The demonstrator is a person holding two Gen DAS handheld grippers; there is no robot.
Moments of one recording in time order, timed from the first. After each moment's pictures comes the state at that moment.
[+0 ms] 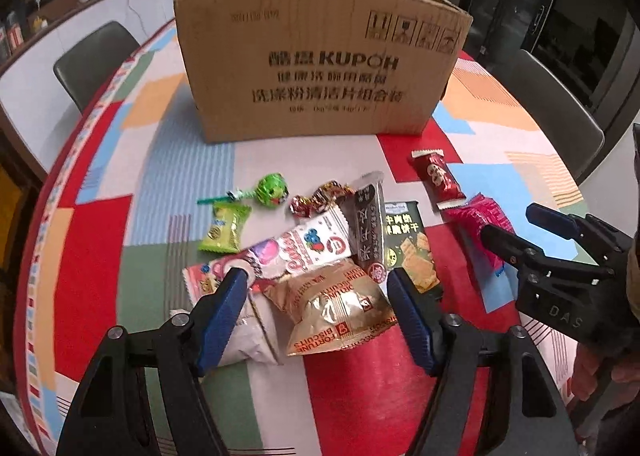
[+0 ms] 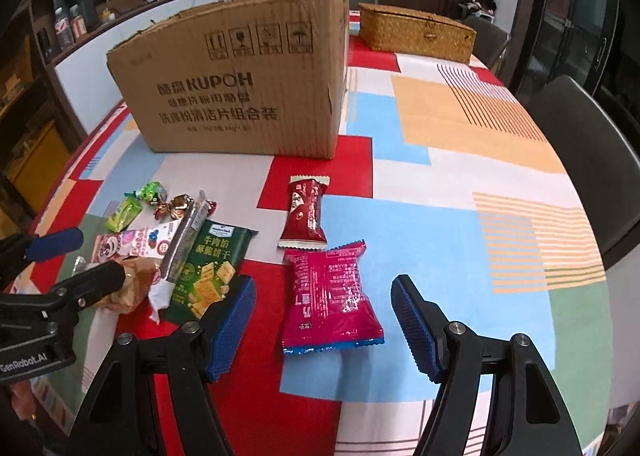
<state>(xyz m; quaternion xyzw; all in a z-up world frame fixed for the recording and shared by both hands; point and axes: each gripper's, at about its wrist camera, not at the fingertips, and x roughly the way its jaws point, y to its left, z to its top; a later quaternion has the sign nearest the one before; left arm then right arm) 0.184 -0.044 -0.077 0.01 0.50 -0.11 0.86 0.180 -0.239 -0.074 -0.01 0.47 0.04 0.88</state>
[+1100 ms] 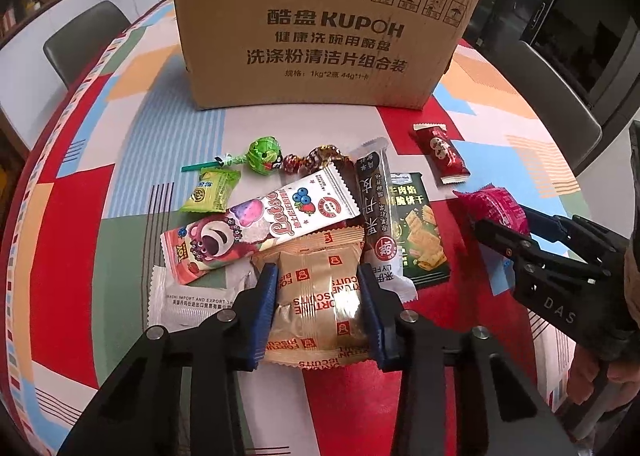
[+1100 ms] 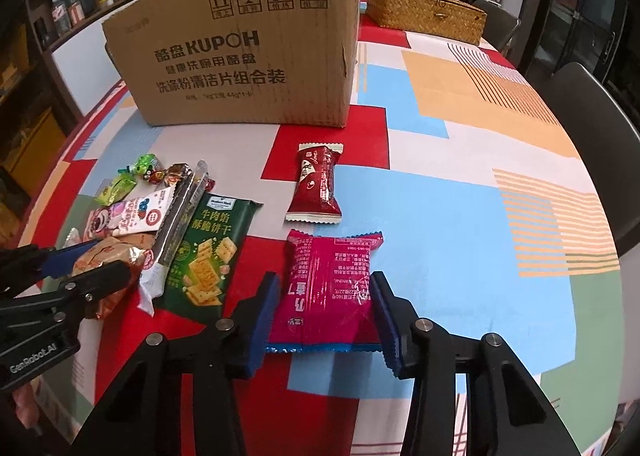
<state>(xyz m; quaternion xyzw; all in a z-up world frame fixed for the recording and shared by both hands) 0.182 -0.041 -0.095 0.00 0.52 -0.12 0.85 0.178 -0.228 -0.094 -0.02 0.50 0.05 0.87</state>
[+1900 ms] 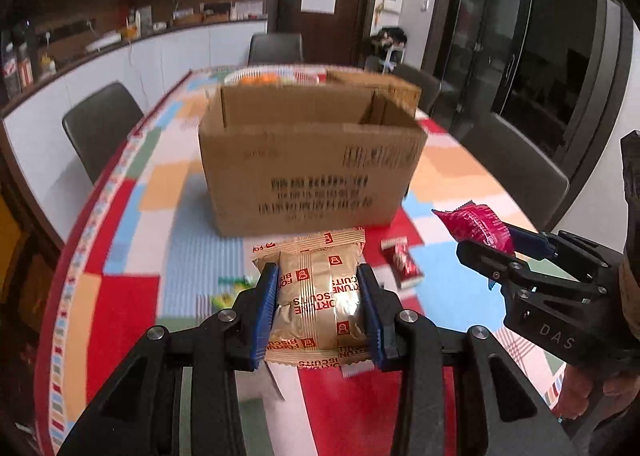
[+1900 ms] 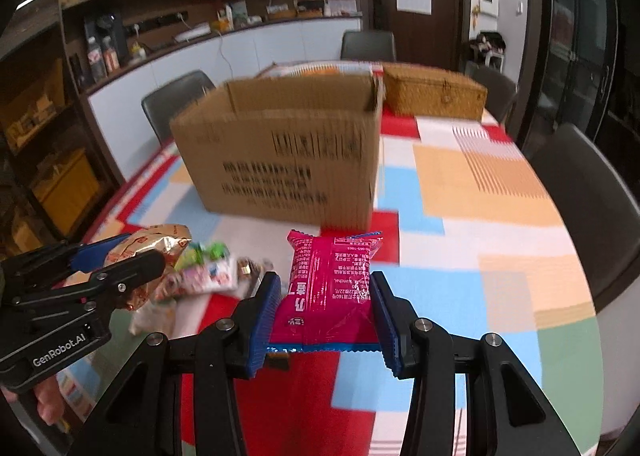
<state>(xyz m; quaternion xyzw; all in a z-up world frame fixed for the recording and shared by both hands) 0.173 -0.033 0.011 0.00 0.37 -0.13 0.92 0.162 -0.216 0.000 0.00 0.39 0.08 0.92</state>
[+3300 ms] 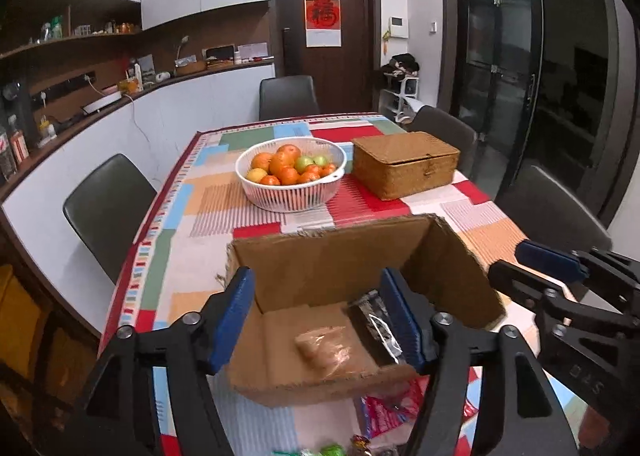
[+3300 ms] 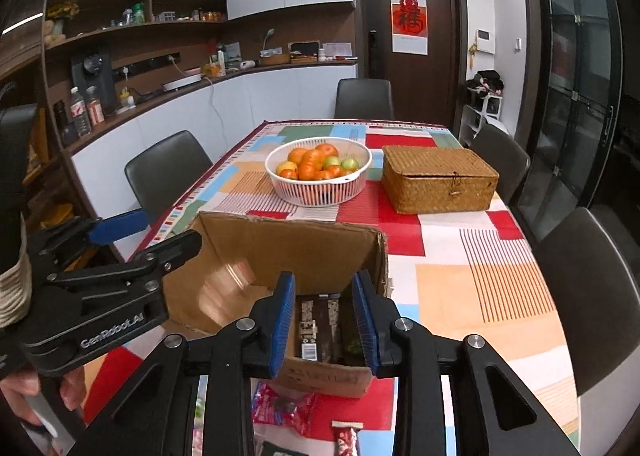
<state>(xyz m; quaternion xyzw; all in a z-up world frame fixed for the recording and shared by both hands) 0.324 -0.042 0.073 0.04 0.32 -0.11 0.94 0.305 -0.210 0.072 0.00 0.33 0.07 0.94</state>
